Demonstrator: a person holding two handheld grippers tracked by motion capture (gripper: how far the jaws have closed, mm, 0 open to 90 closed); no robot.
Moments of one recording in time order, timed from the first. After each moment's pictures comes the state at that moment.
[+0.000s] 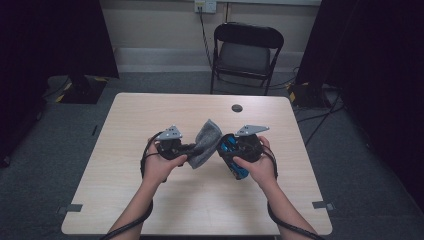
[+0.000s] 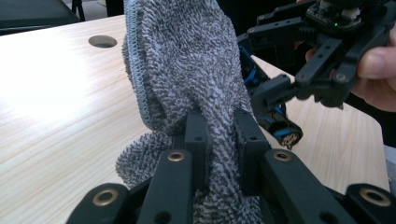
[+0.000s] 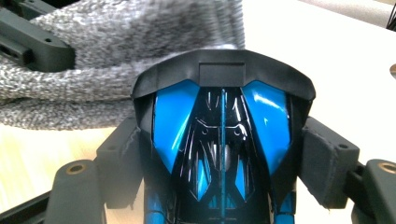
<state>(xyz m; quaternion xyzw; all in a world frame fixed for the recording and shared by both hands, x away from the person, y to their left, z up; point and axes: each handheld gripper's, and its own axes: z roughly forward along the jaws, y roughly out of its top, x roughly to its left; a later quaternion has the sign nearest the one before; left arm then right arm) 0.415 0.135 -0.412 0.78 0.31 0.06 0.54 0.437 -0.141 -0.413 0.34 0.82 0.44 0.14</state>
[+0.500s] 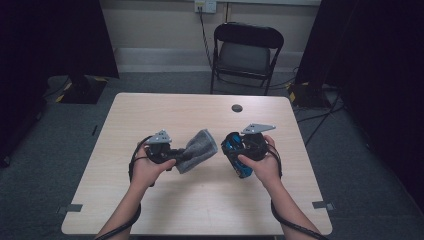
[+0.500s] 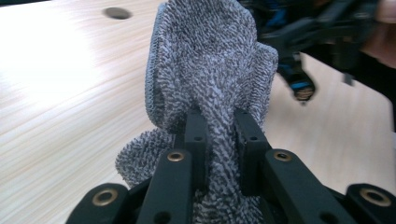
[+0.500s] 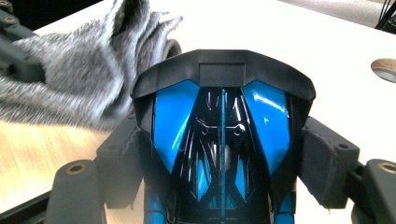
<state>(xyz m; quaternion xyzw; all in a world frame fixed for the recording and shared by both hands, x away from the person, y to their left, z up) 0.411 0.168 -0.423 0.79 0.34 0.07 0.51 0.439 -0.154 -0.411 0.35 0.81 0.45 0.14</state>
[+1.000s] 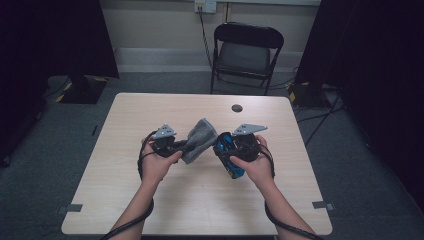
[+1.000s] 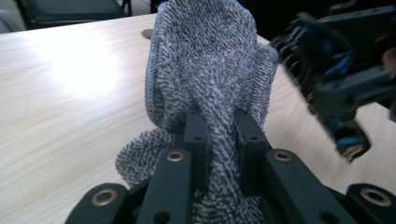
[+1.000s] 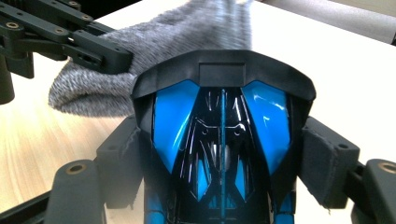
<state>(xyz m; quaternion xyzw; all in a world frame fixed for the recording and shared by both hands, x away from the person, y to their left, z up) 0.424 0.138 -0.419 0.76 0.36 0.11 0.52 0.433 -0.129 -0.405 0.32 0.82 0.46 0.14</state>
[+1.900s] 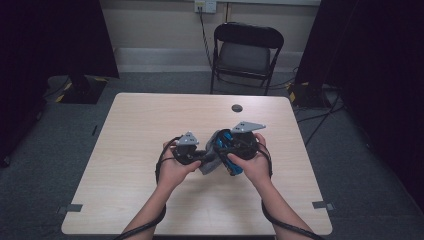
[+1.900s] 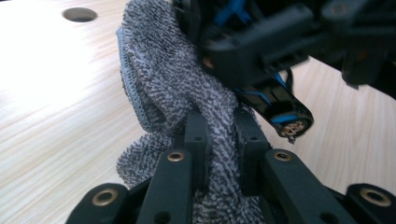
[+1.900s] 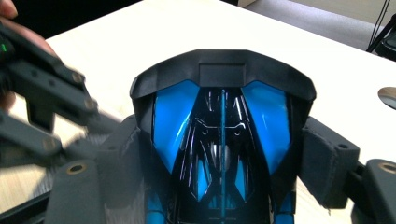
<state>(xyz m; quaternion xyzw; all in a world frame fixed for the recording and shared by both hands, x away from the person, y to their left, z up) 0.413 0.088 -0.431 0.81 0.30 0.06 0.49 0.434 -0.123 -0.398 0.34 0.81 0.45 0.16</state>
